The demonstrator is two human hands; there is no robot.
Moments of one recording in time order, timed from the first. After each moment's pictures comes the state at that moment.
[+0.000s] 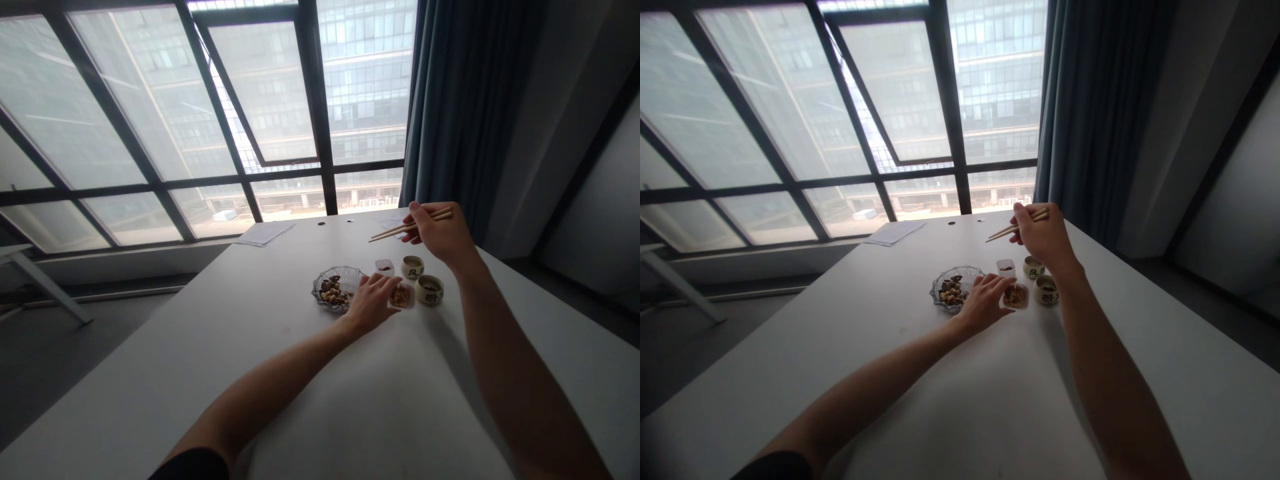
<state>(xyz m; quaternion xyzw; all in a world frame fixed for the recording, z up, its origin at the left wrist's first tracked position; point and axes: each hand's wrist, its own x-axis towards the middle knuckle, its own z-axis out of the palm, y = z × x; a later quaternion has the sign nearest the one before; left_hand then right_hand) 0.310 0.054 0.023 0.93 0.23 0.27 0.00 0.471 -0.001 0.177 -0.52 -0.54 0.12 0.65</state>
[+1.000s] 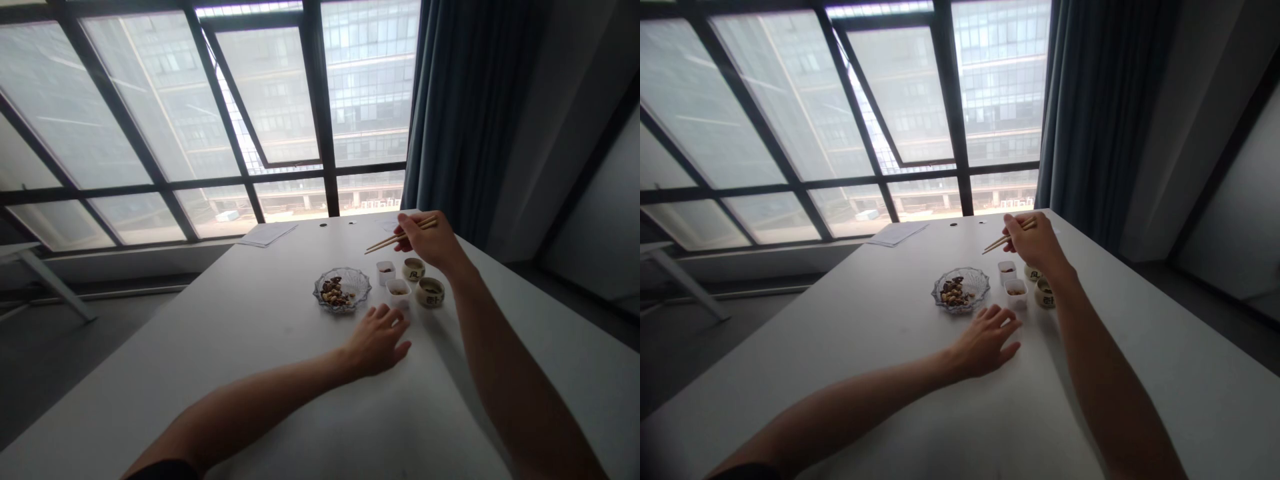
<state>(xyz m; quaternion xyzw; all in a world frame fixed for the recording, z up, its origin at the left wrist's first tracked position) 0.283 -0.020 0.024 0.97 0.19 0.16 -0.04 0.467 0.002 0.169 -0.52 -0.57 0.17 0.61</state>
